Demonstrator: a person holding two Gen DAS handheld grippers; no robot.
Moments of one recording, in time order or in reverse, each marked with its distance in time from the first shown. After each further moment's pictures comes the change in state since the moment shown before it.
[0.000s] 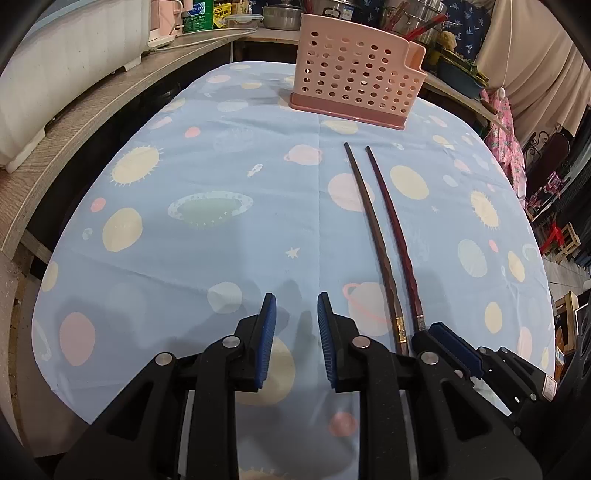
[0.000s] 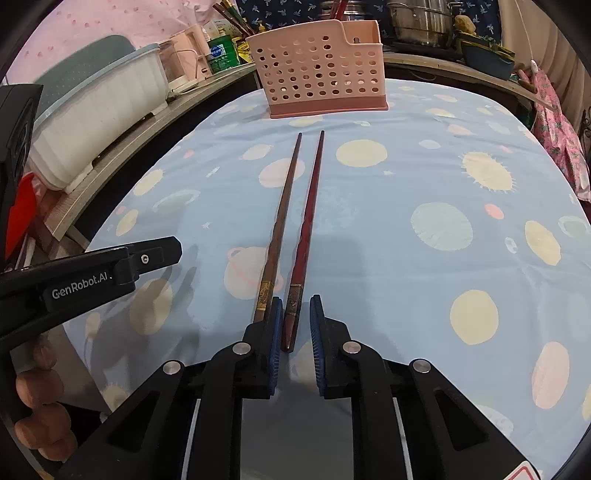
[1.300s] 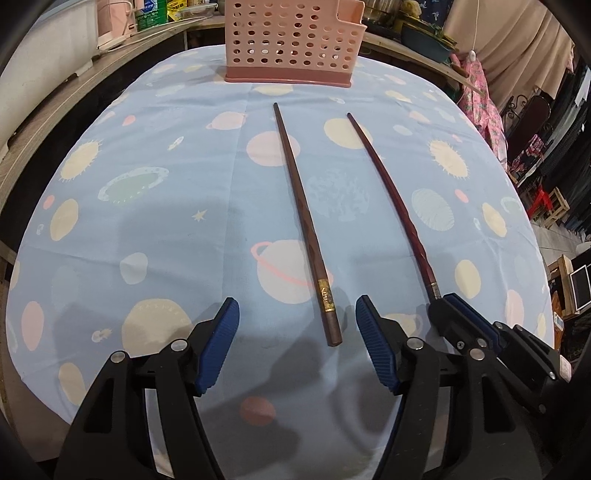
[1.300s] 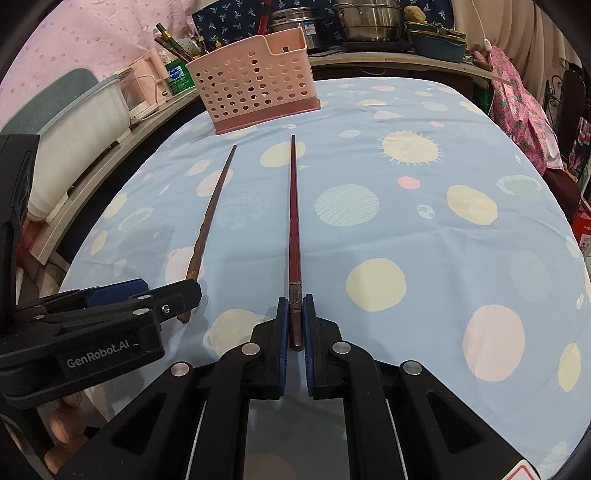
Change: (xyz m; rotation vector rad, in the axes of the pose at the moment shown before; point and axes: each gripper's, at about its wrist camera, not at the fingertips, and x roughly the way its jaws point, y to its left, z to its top) left arm 0.019 -0.058 -0.022 0.102 0.062 -0.043; right arm -0.024 -0.053 -0.018 0.117 -0.038 -0.065
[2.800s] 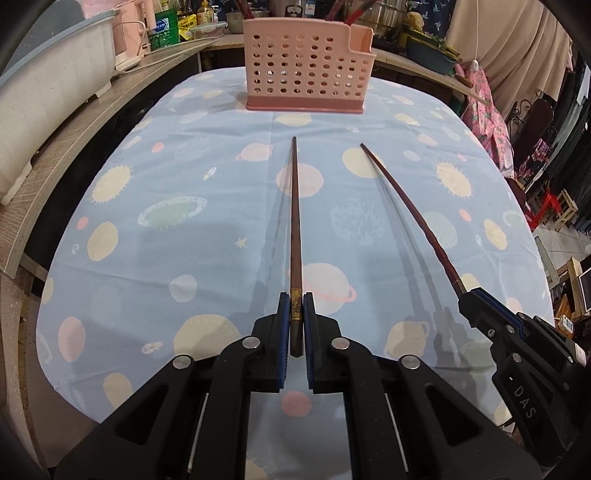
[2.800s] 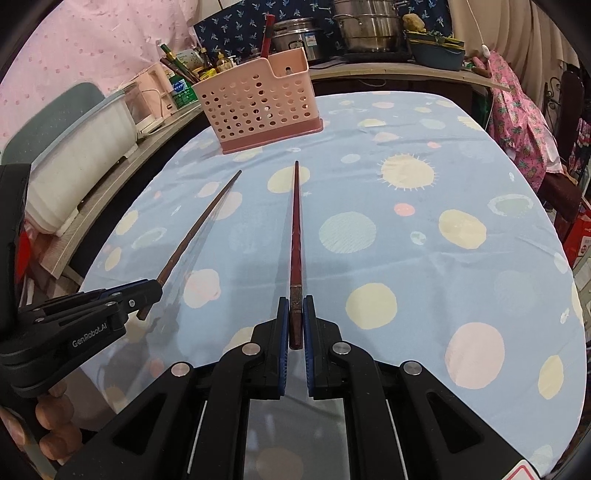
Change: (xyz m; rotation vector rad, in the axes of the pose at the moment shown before) left arm -0.034 0.015 0.009 0.009 -0.057 0.045; right arm -0.023 0.001 0.016 0.013 -0.037 0.021
